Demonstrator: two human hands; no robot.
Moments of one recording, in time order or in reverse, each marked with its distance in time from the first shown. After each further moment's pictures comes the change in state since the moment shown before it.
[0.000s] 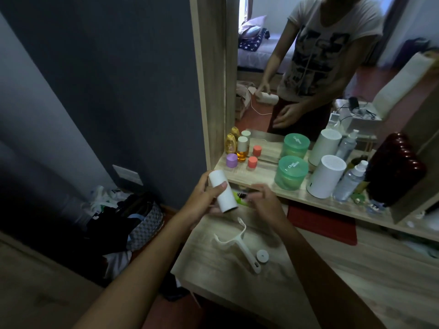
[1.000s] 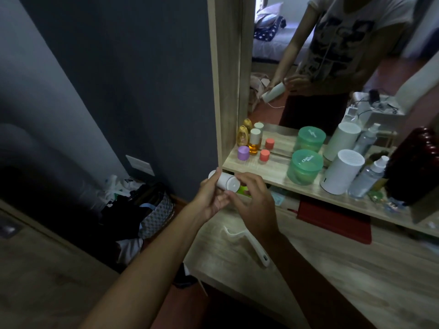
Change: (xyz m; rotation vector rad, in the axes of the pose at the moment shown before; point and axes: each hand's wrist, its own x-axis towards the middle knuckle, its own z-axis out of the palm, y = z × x) left_hand 0.009 -0.009 -0.002 -0.495 0.165 -0.286; right_hand -0.064 -0.049 0.044 -0.219 0.237 -0.710
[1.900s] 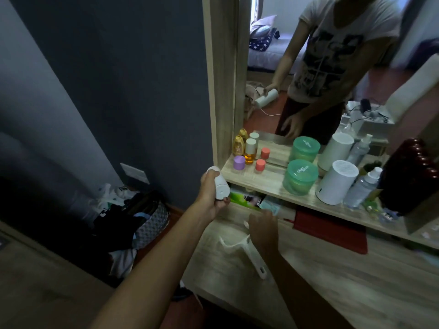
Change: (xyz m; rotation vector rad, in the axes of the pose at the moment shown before) left_hand 0.016 0.013 0.024 0.007 0.101 0.079; right_hand -0.027 0.083 0.025 -0.148 -0.123 0.874
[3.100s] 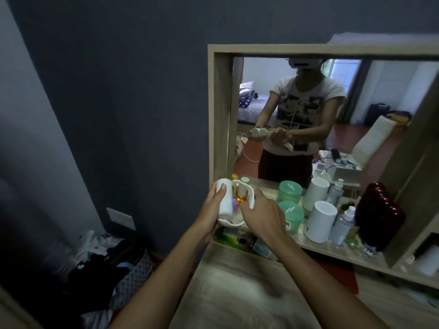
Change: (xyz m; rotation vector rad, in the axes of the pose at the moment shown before) left_hand -0.035 0.049 0.018 0.290 -0.398 0.360; right_hand -0.041 -0.162 -0.109 -0.283 0.130 -0.472
